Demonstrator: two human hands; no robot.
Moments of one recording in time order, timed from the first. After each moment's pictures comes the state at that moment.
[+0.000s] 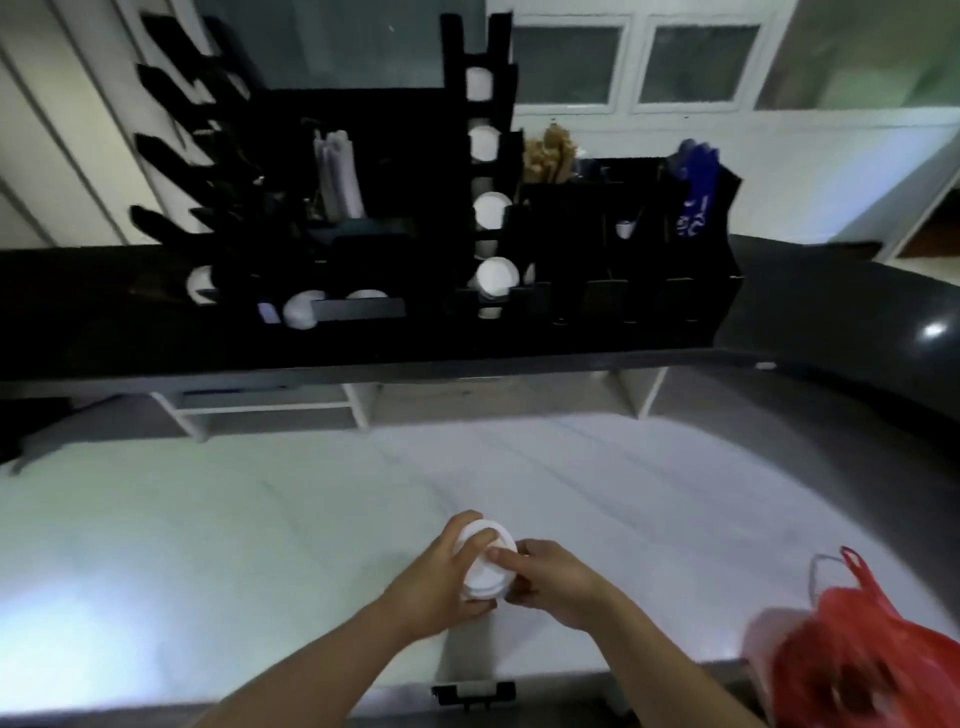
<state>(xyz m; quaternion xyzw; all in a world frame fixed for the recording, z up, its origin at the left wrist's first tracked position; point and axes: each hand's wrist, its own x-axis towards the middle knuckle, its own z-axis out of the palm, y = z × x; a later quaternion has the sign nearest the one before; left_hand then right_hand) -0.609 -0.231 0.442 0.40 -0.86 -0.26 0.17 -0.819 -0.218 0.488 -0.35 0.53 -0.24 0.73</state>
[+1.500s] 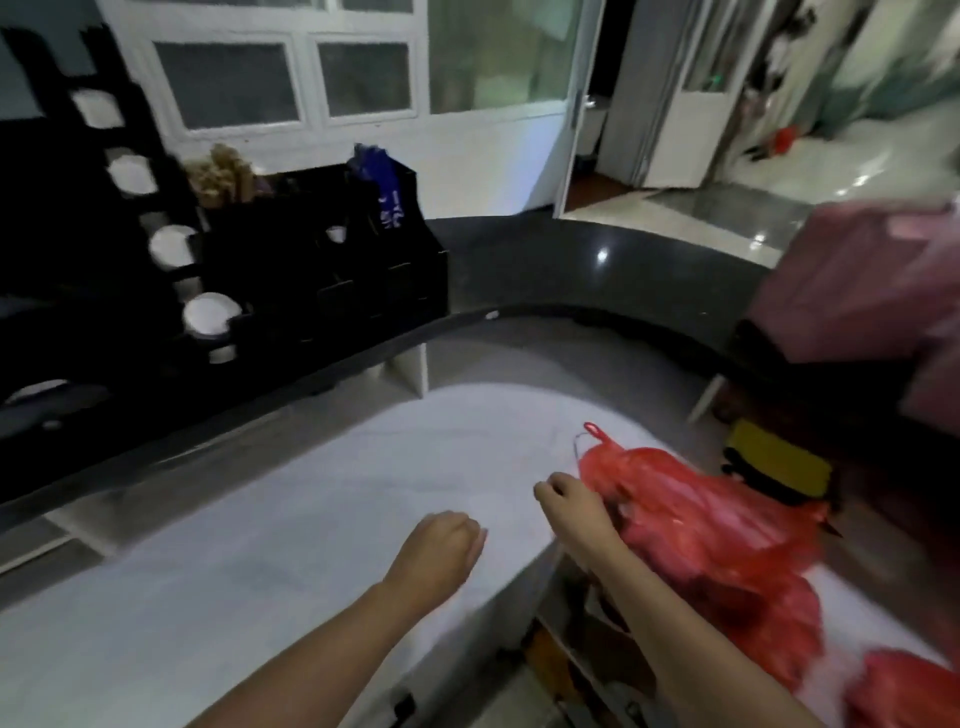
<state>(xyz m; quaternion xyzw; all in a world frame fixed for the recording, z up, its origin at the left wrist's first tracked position) -0.792 -0.211 0.492 0.19 -0.97 -0.11 0.12 -0.972 -0.105 0.534 -0.30 0.86 -0.35 0.24</state>
